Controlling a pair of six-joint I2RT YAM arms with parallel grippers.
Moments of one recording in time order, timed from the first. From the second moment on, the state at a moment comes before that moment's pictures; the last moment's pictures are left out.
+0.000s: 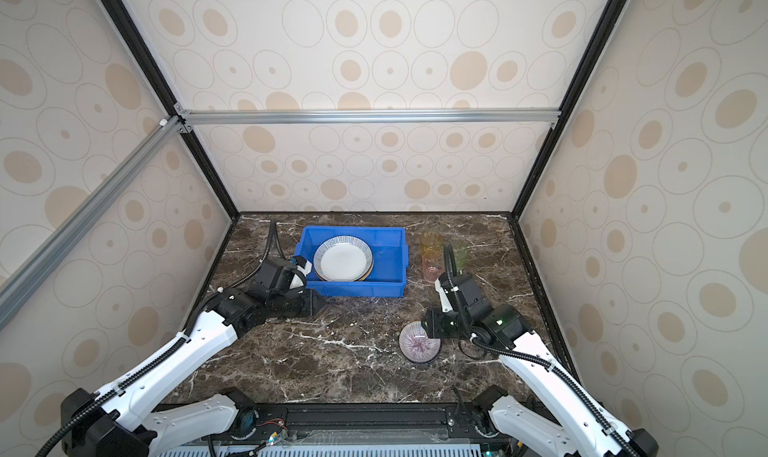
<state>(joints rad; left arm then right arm) -0.57 1.11 0.93 -0.70 0.13 -0.56 0.54 0.90 0.90 -0.99 -0.11 0.49</state>
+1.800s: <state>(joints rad) -1.03 1.63 1.16 -0.43 0.10 -0.68 0.55 0.81 0.83 -1.04 0.05 0.51</state>
